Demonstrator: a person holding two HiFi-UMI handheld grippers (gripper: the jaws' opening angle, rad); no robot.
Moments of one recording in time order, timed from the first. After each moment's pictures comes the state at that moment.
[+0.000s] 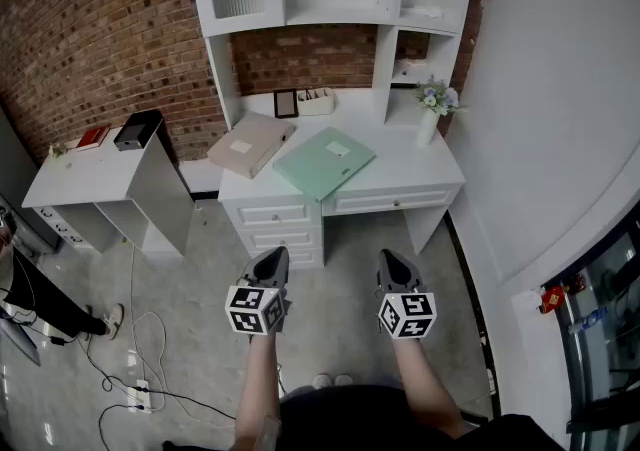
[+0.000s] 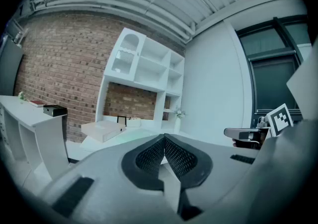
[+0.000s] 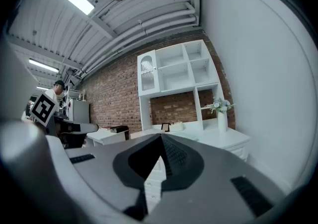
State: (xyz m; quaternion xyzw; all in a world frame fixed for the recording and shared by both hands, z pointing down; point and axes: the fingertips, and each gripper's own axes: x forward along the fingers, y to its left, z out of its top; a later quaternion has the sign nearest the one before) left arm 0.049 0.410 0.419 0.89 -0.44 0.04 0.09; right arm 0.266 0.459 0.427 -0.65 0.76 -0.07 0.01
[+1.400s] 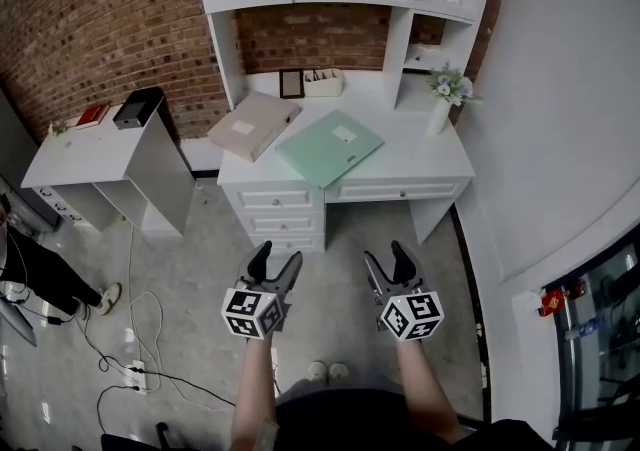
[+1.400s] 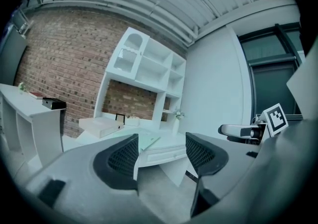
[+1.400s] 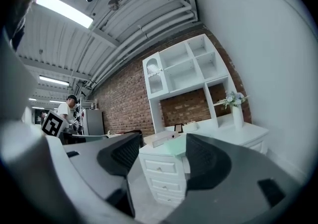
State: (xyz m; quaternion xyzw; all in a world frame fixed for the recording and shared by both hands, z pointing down) left arm 0.053 0.411 0.434 0.89 -0.44 0.01 0.11; right arm 0.250 0.445 0.424 -0.58 0.81 -0.10 0.05
